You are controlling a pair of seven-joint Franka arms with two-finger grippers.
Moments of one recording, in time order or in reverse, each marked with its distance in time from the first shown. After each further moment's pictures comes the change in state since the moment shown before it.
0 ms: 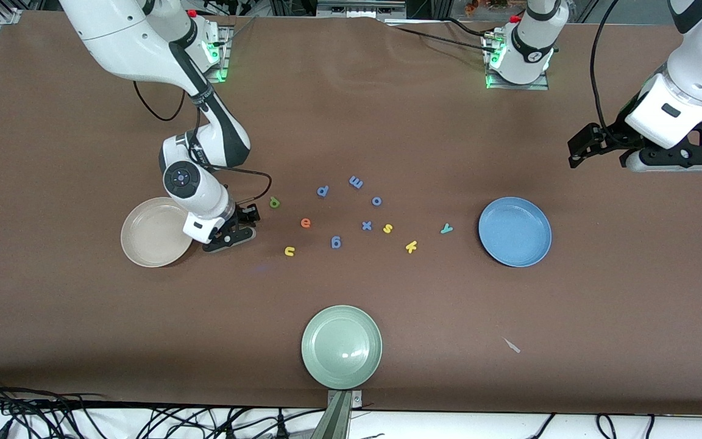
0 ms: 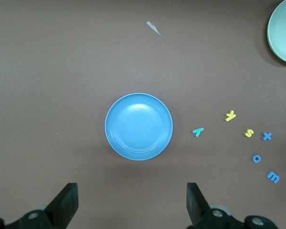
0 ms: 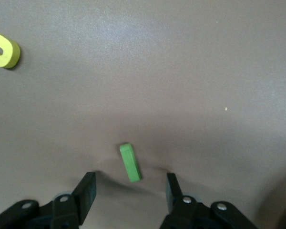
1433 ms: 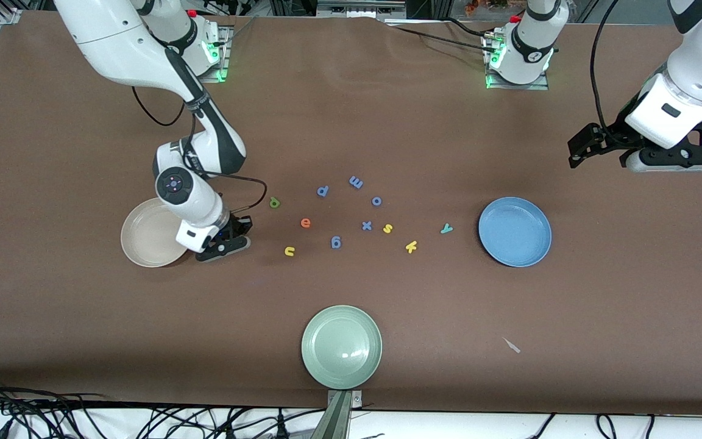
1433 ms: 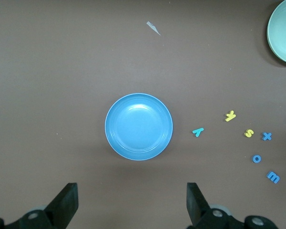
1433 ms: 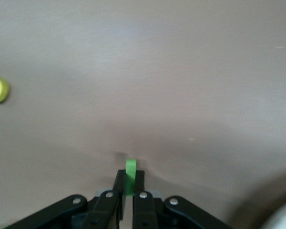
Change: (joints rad) left arm 0.000 0.001 0.000 0.000 0.000 0.001 0.000; right arm -0.031 0.015 -0.015 0.072 -0.020 -0.024 -0.012
